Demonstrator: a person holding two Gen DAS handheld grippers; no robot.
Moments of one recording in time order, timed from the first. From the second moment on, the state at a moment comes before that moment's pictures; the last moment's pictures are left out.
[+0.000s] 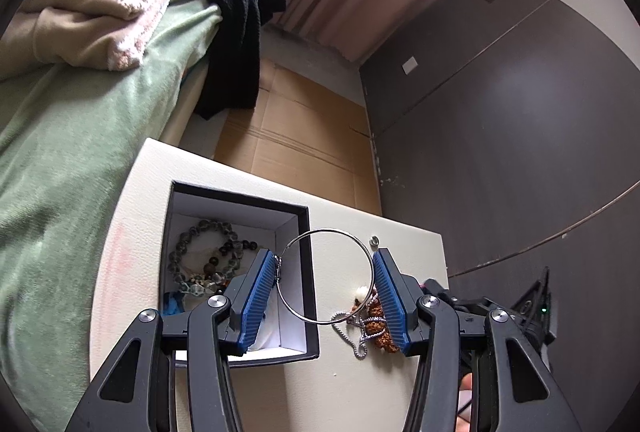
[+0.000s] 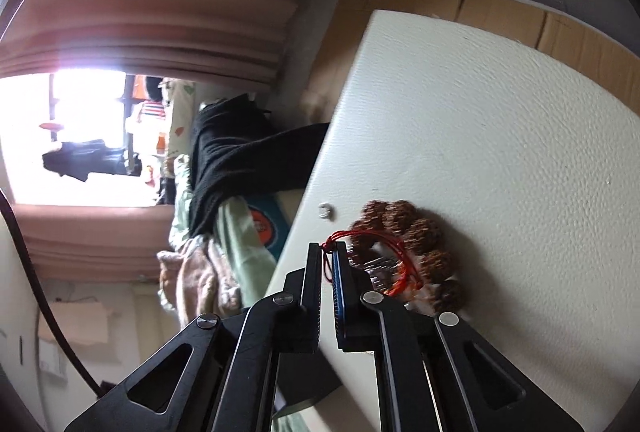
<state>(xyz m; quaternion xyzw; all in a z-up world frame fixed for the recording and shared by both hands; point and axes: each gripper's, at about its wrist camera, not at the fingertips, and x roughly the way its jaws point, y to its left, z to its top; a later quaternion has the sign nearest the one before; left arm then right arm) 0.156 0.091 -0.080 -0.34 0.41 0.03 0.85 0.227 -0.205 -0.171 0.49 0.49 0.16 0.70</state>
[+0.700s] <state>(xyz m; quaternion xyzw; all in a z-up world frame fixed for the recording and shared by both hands) 0.141 0.116 -0.067 -0.32 0.40 0.06 0.86 0.207 -0.152 -0.095 0.42 0.42 0.33 0.74</state>
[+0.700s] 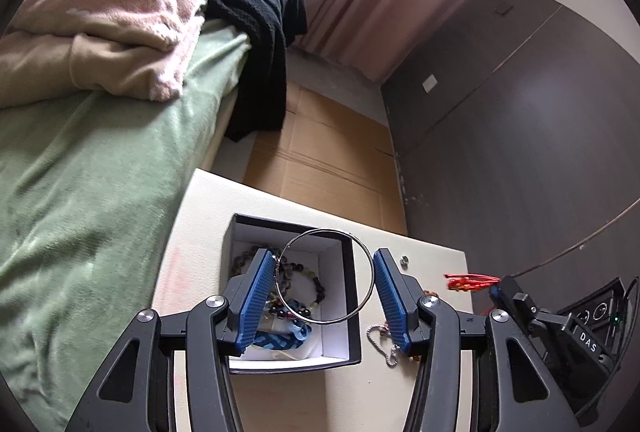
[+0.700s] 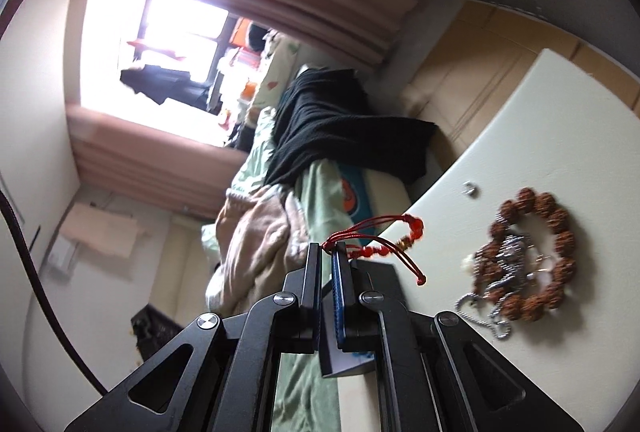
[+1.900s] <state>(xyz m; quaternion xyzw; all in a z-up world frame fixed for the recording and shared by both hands) 0.115 0.166 -0.067 -0.38 0.36 0.11 0.84 0.199 -0.057 -0.116 0.33 0.49 0.38 0.71</state>
